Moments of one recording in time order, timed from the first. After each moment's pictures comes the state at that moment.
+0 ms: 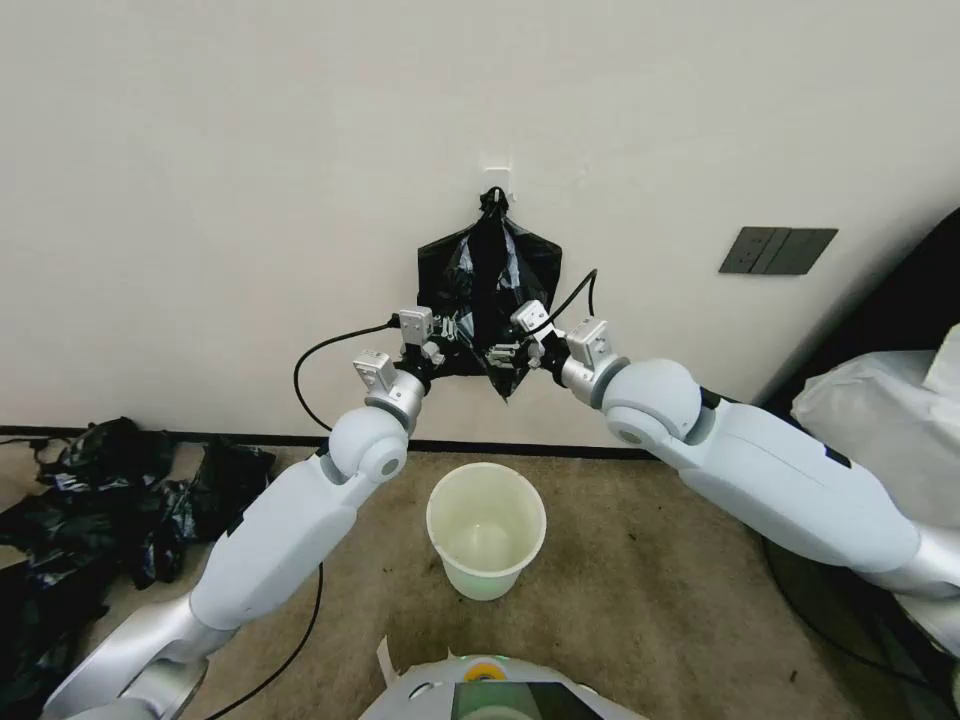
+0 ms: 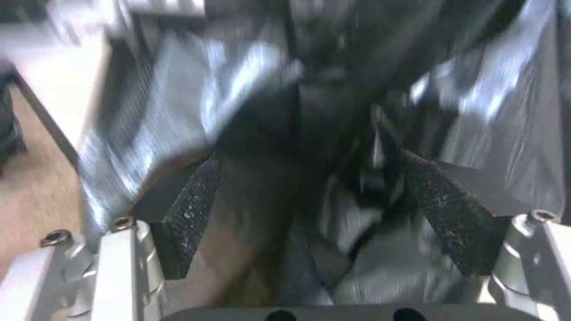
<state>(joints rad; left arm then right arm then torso) 0.61 -1.00 0.07 -2.03 -0.78 0.16 -0.40 -0.19 0.69 -0.39 2.08 0.81 -0.56 0.22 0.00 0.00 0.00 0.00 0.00</state>
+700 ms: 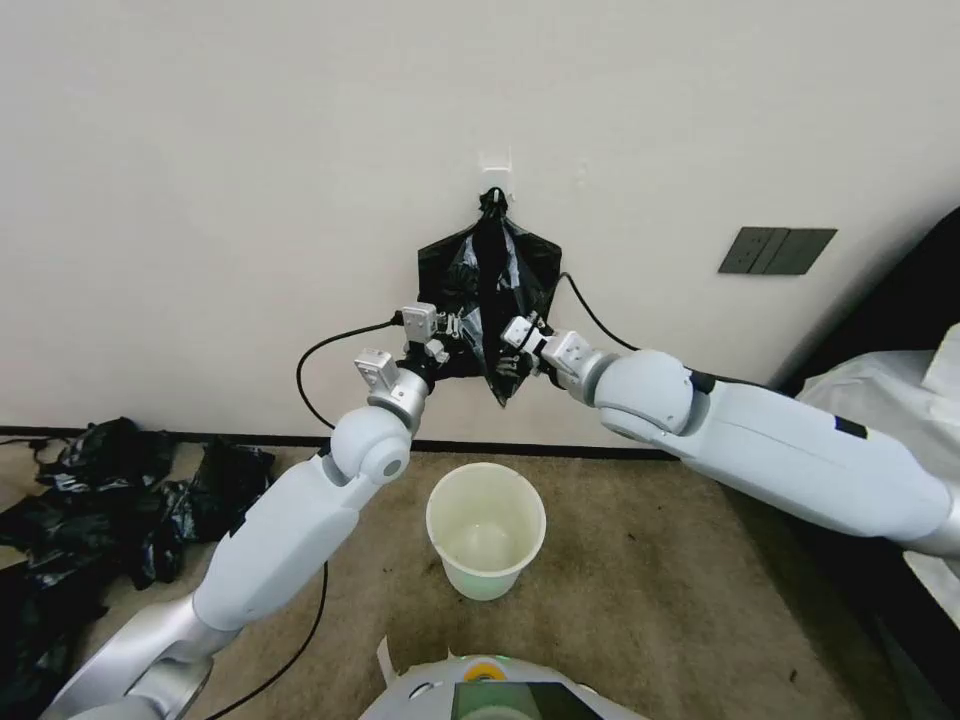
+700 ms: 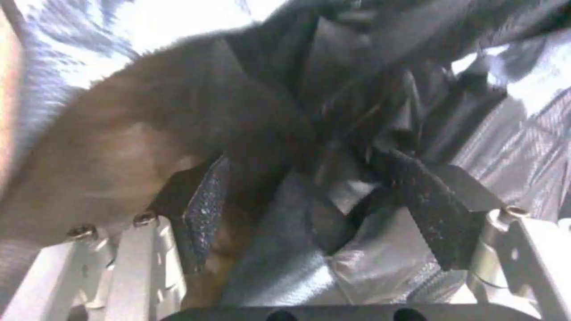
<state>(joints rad) 0.61 -1.02 0.07 -2.05 -0.78 0.16 -0.40 0.13 0.66 -0.73 2.07 0.74 -0.71 0.24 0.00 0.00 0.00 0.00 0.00</state>
